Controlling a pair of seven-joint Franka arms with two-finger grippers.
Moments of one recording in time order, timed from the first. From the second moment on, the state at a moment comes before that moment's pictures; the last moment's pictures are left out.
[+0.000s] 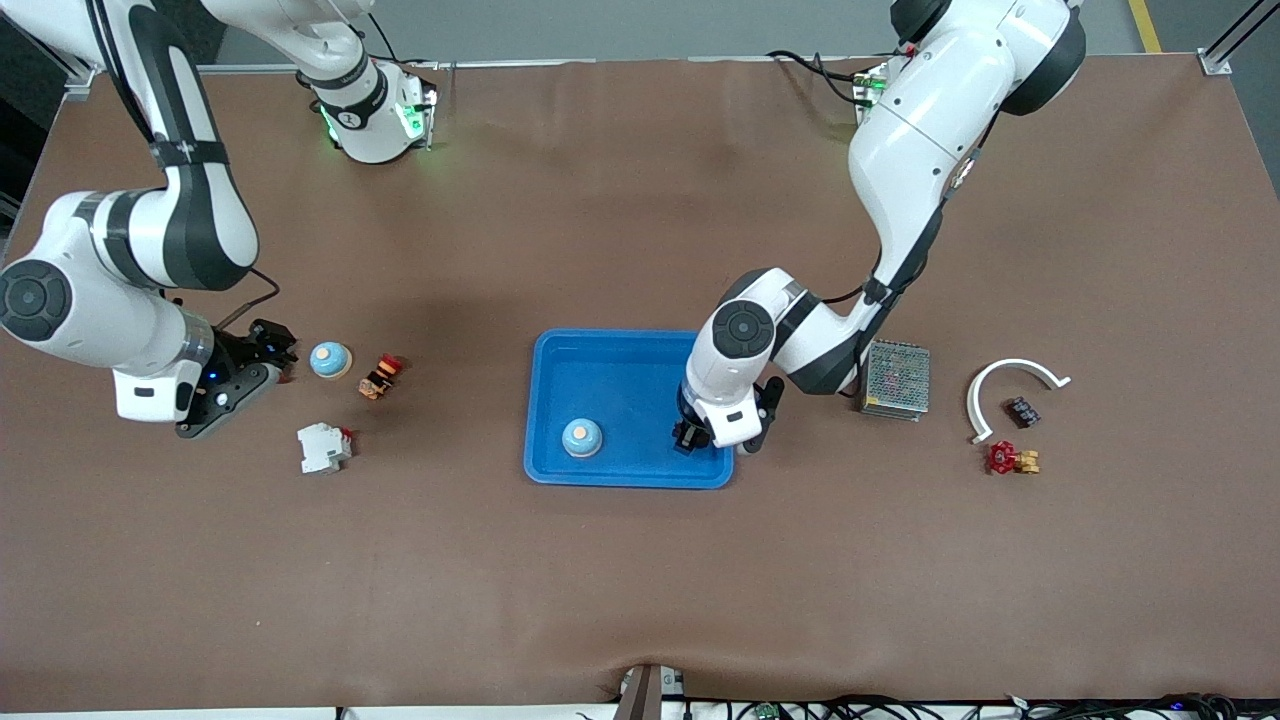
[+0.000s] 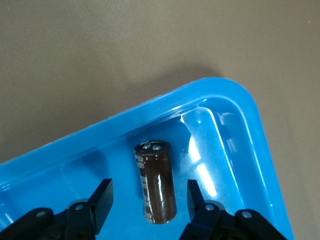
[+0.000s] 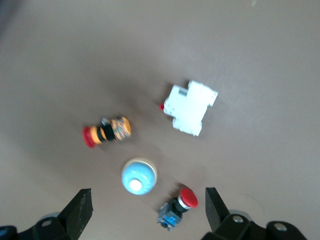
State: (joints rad) left arm -0.39 0.87 -0.31 -1.45 0.26 2.42 -1.90; right arm 0.10 0.24 -0.08 -1.86 0.02 1.99 -0.66
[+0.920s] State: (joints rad) left arm -0.39 0.90 -0.31 -1.41 0.27 2.43 -1.90; right arm 0.43 0.26 -0.07 -1.67 0.08 1.97 0.38
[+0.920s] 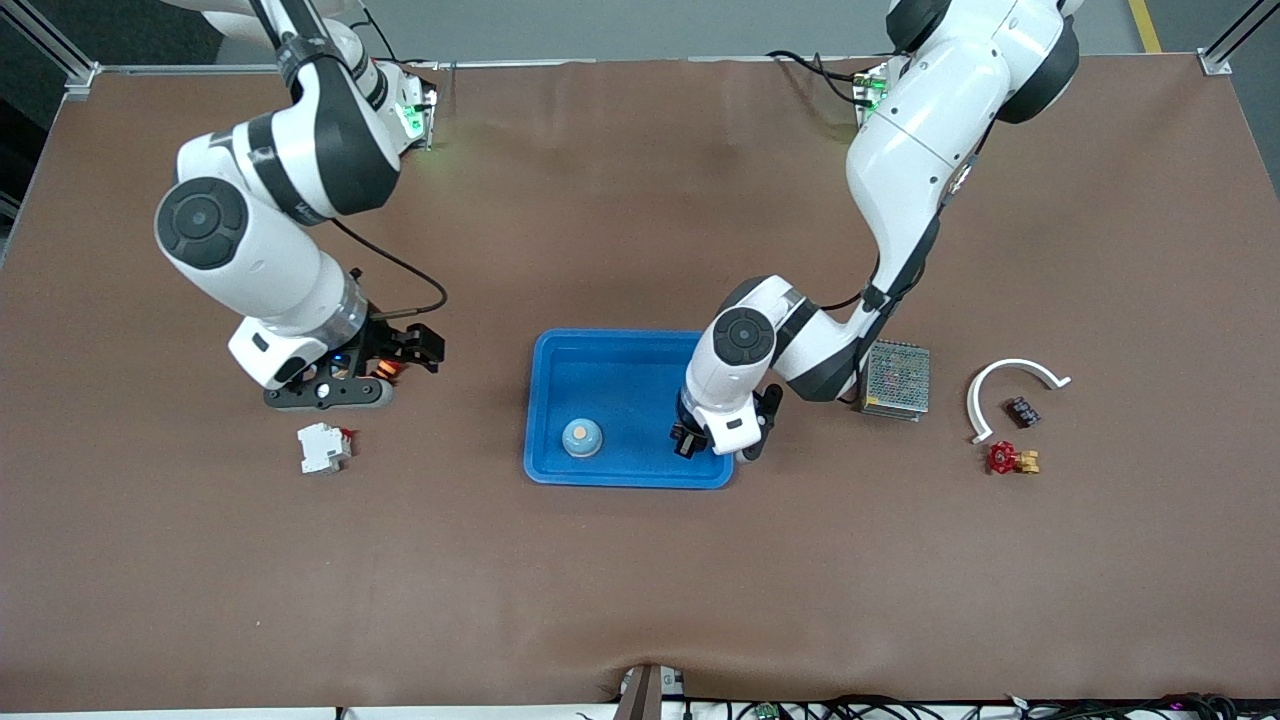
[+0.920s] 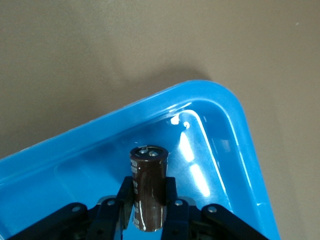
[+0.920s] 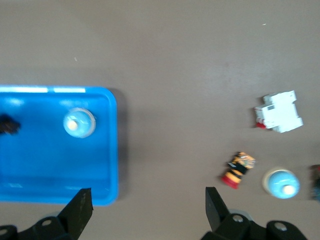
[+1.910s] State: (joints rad) left arm -0.22 0.69 -0.32 -1.36 0.16 2.20 -1.43; right arm 0.62 0.56 -0.07 -1.54 0.10 2.20 0.79
